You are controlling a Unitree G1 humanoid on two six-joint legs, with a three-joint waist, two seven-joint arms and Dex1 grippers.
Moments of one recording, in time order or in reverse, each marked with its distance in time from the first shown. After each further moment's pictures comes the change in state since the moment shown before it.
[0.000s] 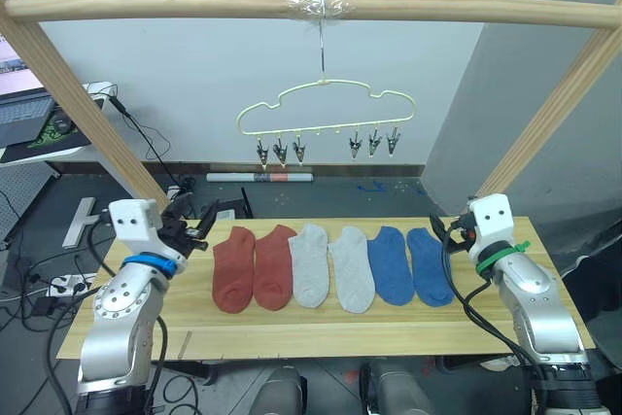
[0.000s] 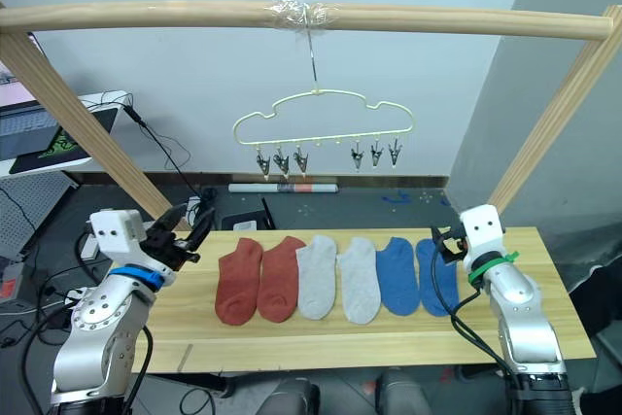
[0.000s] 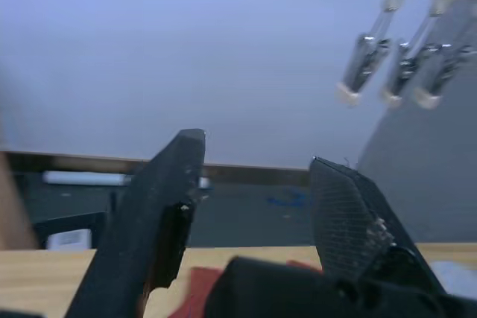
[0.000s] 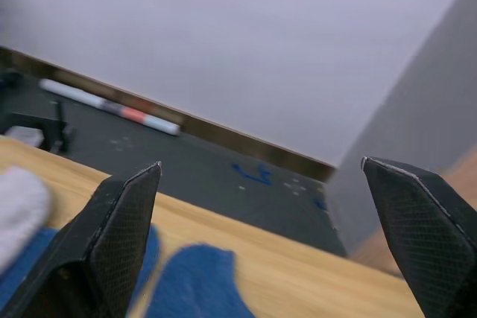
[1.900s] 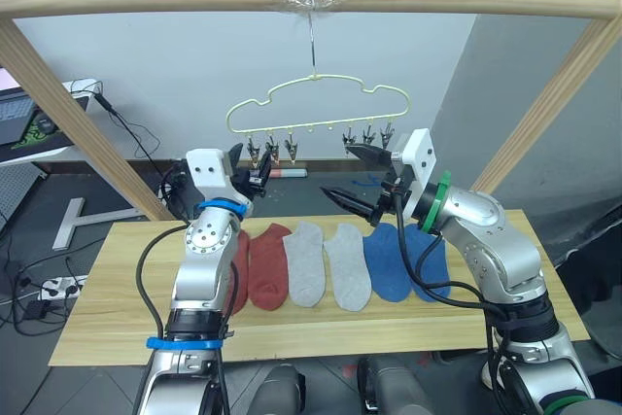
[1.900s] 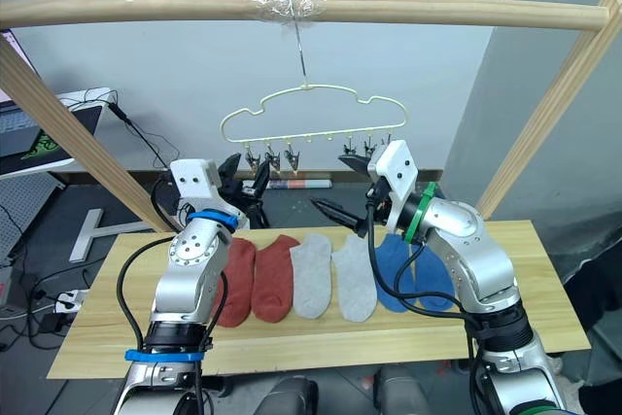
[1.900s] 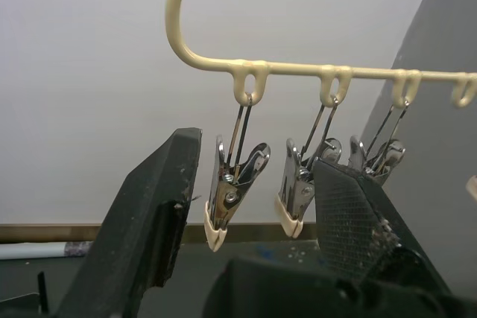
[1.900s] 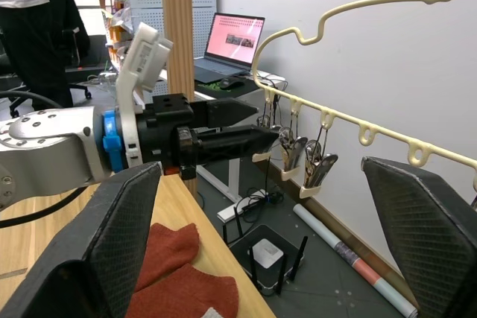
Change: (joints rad) left arm -0.335 -0.199 -0.156 0.235 0.214 -0.145 0.191; right arm -0.398 0.038 0.218 -0.125 0.306 0.159 0.336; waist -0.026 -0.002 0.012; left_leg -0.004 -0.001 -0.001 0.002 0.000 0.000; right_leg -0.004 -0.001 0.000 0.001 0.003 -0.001
